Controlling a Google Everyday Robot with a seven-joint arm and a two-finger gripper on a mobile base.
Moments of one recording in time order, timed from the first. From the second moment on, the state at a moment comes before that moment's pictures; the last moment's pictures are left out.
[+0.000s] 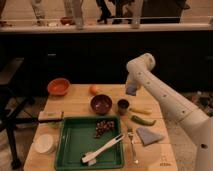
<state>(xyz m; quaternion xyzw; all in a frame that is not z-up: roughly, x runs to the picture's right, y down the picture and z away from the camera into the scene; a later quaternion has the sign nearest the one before) 0.196 -0.009 0.877 -0.10 0.15 0.78 0.60</state>
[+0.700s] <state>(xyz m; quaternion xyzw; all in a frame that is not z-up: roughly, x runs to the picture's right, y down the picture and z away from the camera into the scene) 0.213 0.000 0.881 -0.10 0.16 0.79 0.59</state>
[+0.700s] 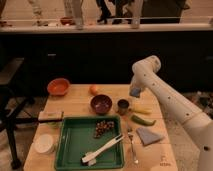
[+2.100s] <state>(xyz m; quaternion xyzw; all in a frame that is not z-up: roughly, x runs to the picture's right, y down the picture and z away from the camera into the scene) 0.251 -0.005 0.935 -0.11 0.22 0.81 0.53</state>
